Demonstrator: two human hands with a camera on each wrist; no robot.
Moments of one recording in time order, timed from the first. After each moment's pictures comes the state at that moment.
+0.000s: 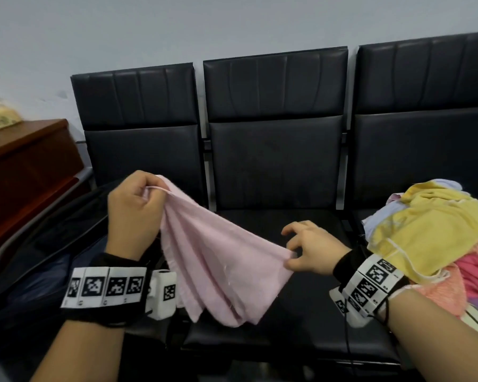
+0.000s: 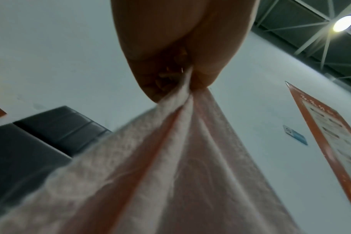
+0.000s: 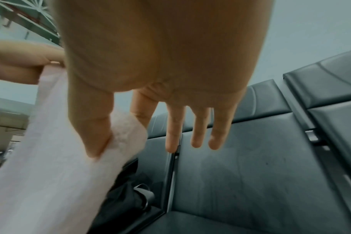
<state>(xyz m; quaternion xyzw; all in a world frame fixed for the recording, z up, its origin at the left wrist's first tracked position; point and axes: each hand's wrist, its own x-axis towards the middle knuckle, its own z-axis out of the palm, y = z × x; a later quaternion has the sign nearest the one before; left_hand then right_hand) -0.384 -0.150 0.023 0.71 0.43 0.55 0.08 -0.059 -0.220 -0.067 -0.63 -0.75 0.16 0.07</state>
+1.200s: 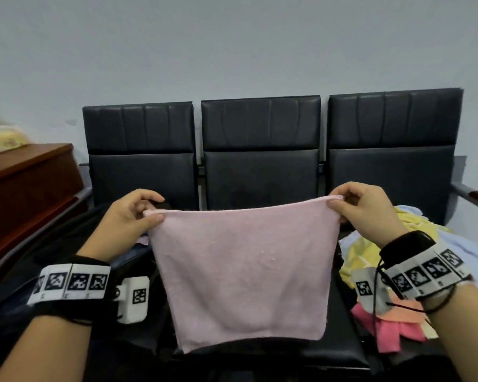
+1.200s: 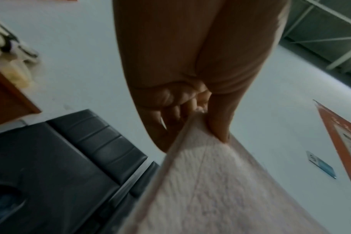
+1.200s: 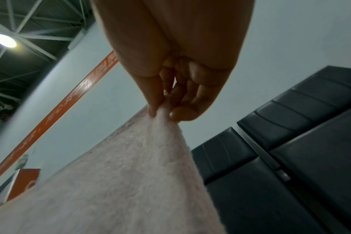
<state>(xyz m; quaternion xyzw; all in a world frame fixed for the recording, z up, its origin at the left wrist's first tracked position) -0.431 -0.162 0.043 0.77 0.39 0.44 0.26 0.019 -0.284 0.042 -0.62 -0.60 0.06 0.50</state>
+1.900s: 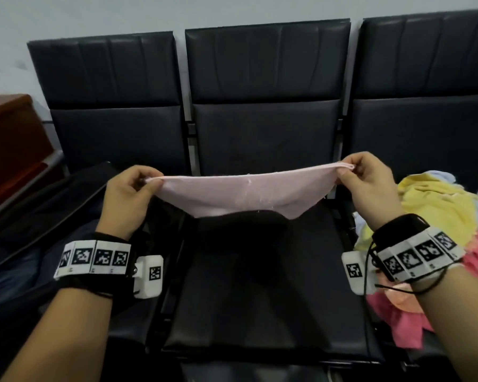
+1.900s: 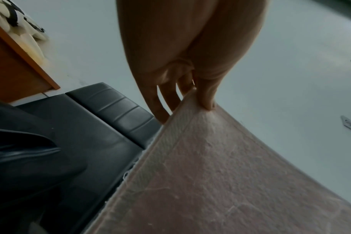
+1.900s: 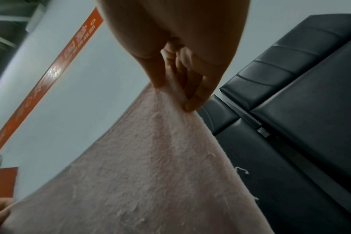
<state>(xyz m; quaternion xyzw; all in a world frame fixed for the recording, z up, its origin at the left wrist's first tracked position) -0.373 -0.068 -0.019 0.72 0.43 0.50 0.20 0.033 -0.188 -0.021 -0.62 -0.52 0.11 0.58</state>
